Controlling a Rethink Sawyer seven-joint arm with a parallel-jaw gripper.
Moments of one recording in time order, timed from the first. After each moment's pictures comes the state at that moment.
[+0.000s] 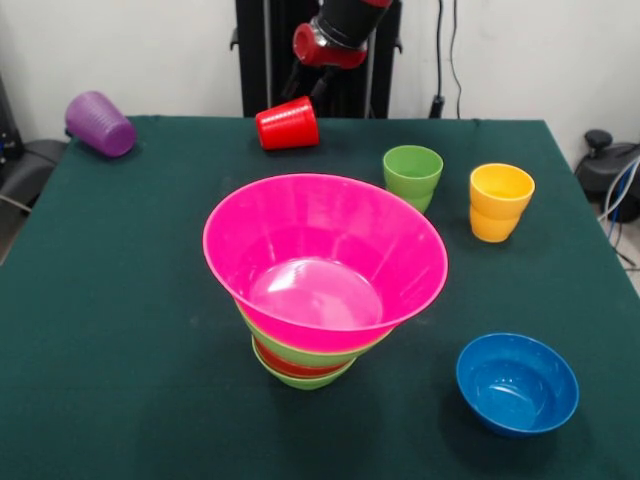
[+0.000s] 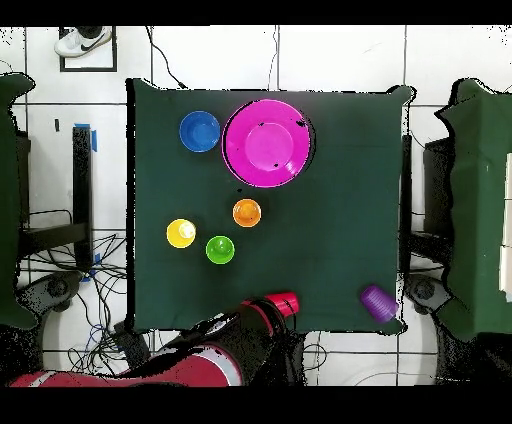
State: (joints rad) arm 0.20 -0.38 -0.37 2.02 -0.68 0.11 1.94
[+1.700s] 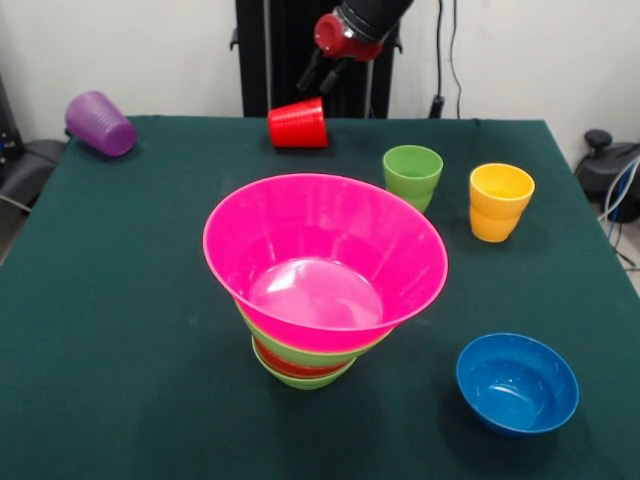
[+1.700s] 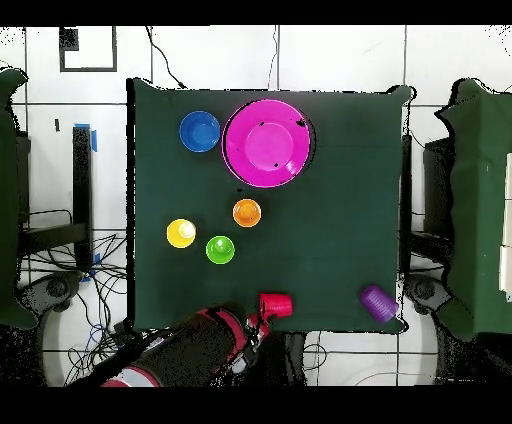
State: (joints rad) arm 0.44 -0.32 -0.48 1.99 -0.65 0.12 1.94
